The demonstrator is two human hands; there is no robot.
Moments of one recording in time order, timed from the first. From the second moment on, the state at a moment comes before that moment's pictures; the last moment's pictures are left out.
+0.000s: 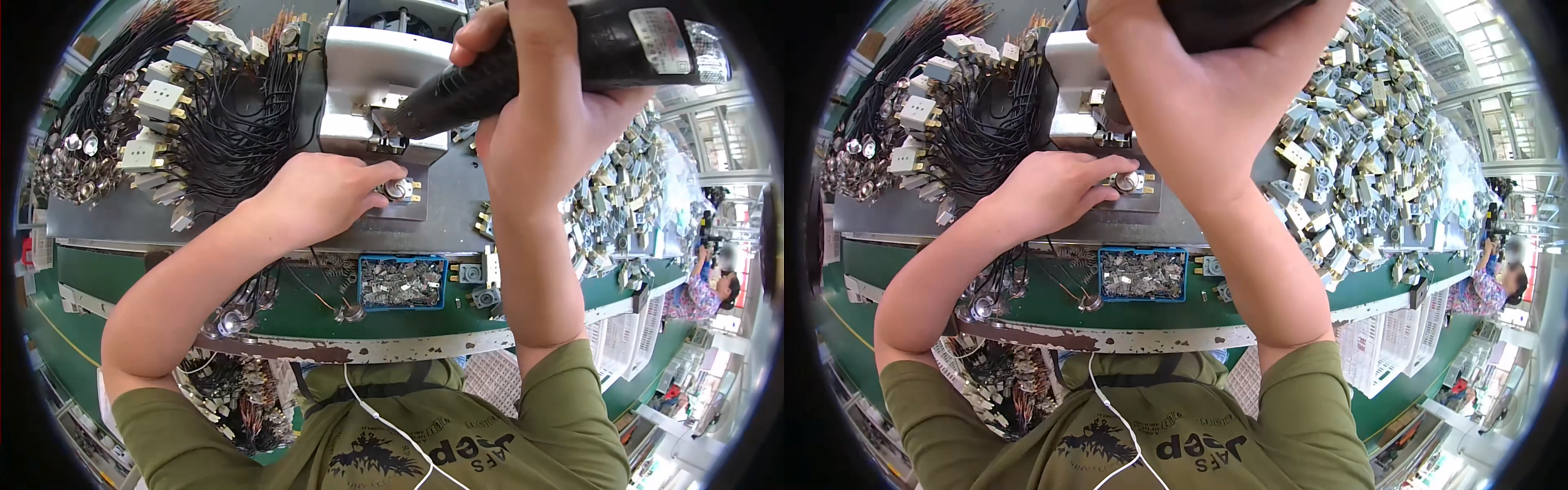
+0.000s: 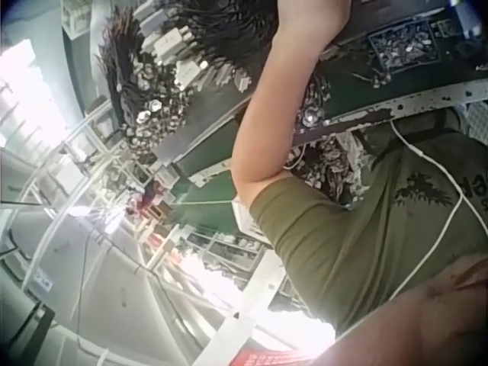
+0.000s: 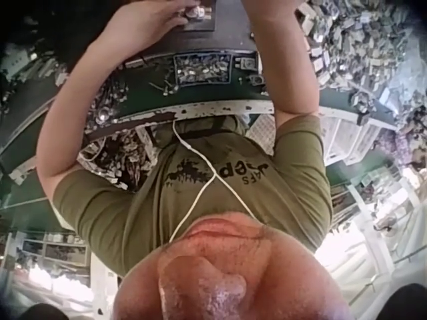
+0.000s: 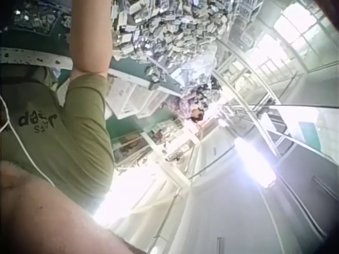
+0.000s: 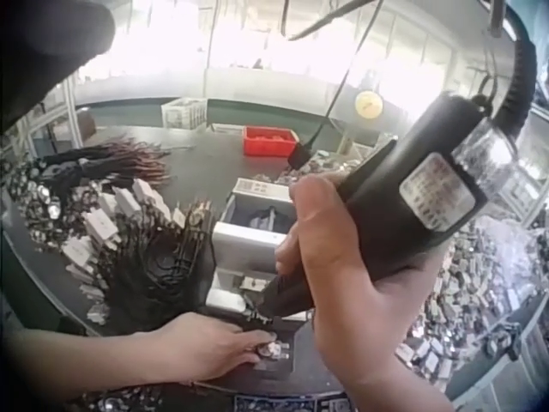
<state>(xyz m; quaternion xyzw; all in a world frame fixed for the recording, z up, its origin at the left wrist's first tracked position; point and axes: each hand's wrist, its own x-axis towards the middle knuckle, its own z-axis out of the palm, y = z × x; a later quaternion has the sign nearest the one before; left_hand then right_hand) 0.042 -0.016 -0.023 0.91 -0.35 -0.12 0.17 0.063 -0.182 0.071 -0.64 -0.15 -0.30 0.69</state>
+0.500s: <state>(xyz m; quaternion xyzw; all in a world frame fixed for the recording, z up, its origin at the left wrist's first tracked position) 0.041 -0.015 -0.025 0.91 -0.36 -0.11 0.17 0.055 -0.161 0.076 -0.69 -0.10 -0.28 0.66</state>
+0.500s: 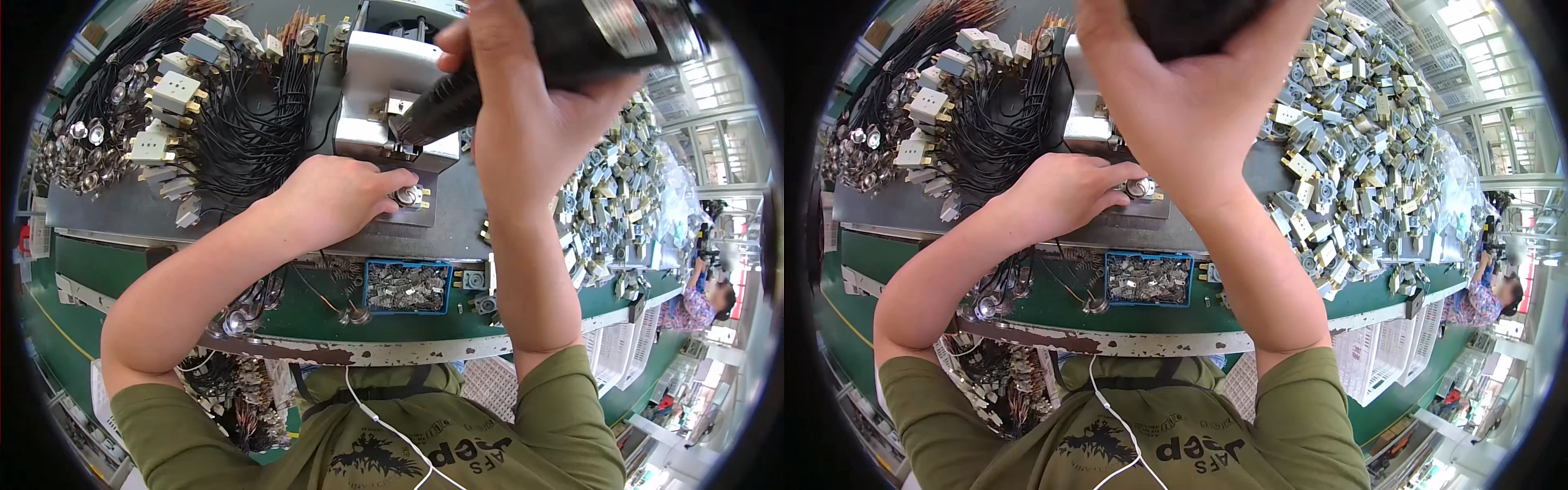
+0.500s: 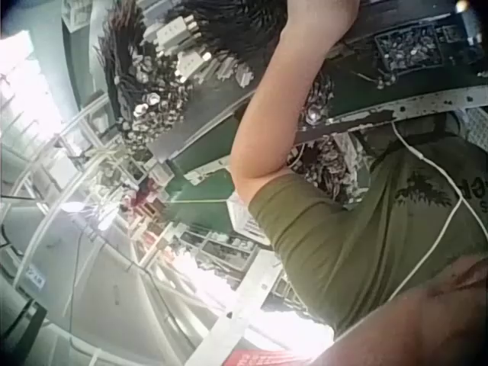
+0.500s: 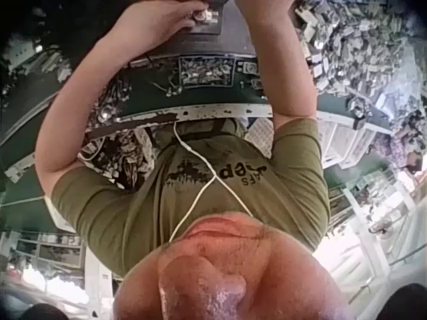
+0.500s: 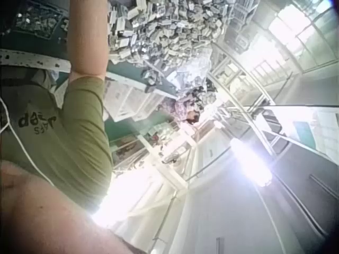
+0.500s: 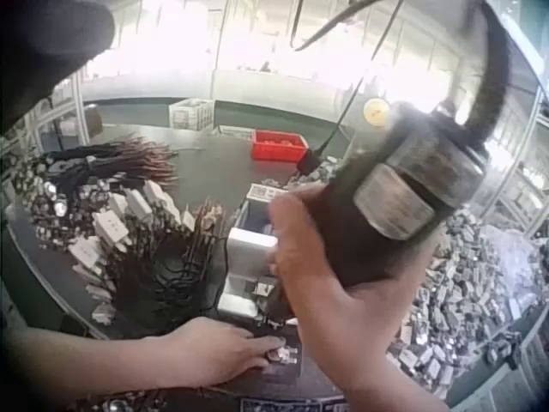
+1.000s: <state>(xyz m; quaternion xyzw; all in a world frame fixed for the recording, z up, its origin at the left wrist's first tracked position) 0.045 -0.015 -0.028 0.90 -0.39 -0.06 0.18 0.080 -0.200 0.109 -0.68 -0.30 0.05 0.66</state>
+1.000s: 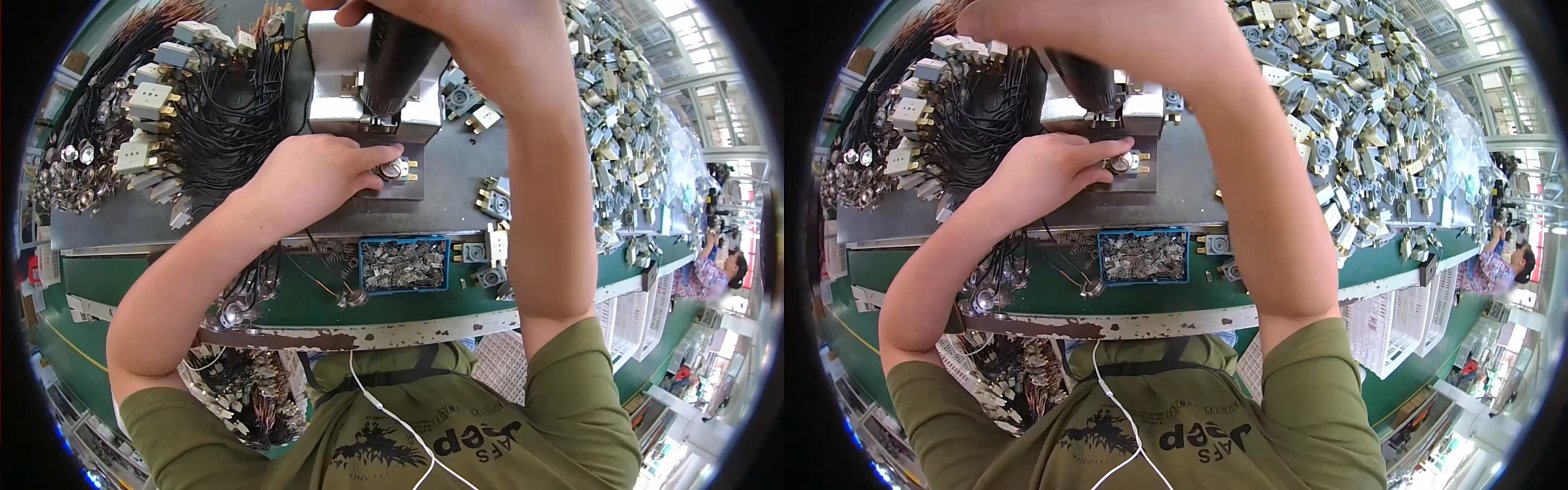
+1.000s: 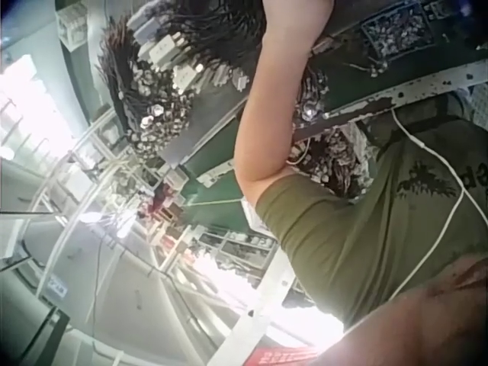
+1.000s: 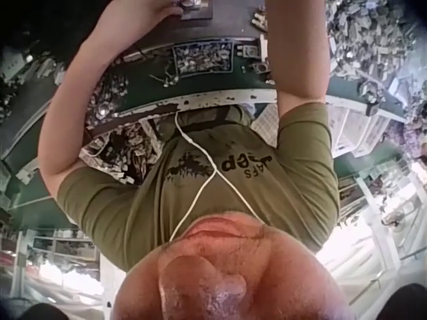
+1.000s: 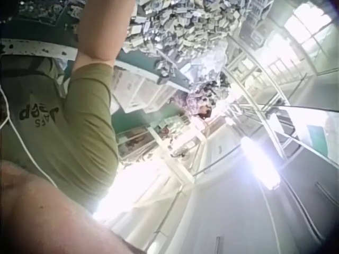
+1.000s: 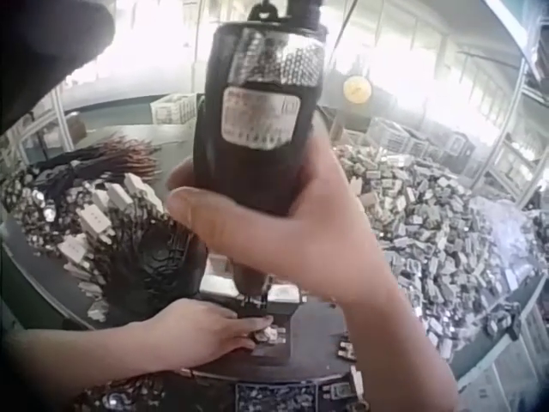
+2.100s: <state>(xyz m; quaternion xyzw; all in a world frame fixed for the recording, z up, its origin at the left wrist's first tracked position) 0.044 -0.008 -0.036 0.90 -0.38 -0.05 0.19 0.029 -0.189 0.055 -0.68 -0.11 -0.21 0.70</state>
